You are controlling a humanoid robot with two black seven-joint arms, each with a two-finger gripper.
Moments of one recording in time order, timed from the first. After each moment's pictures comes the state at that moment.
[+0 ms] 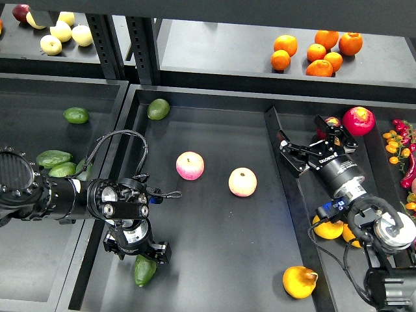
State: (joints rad) left arm -1.16 0.00 0.72 -0.85 0.36 -0.49 0.49; right arm 0.17 0.02 1.49 1.23 0.21 0.11 -0.40
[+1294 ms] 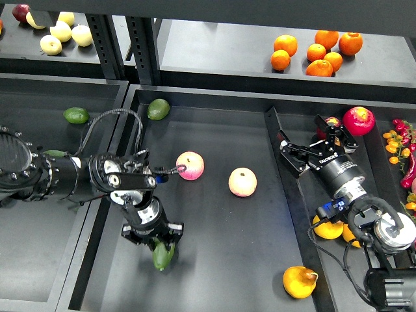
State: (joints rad) left arm -1.33 0.00 0.67 -0.85 0.11 -0.49 0.49; right arm 0.17 0.02 1.49 1.23 0.21 0.12 -0.40
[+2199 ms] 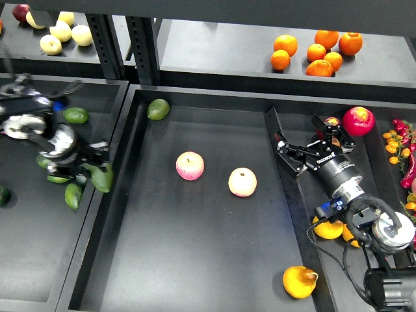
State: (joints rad) left arm -1.35 0.57 0.54 -0.85 0.11 -0.49 0.49; right arm 0.17 0.01 1.48 1.24 0.20 0.11 -0.40
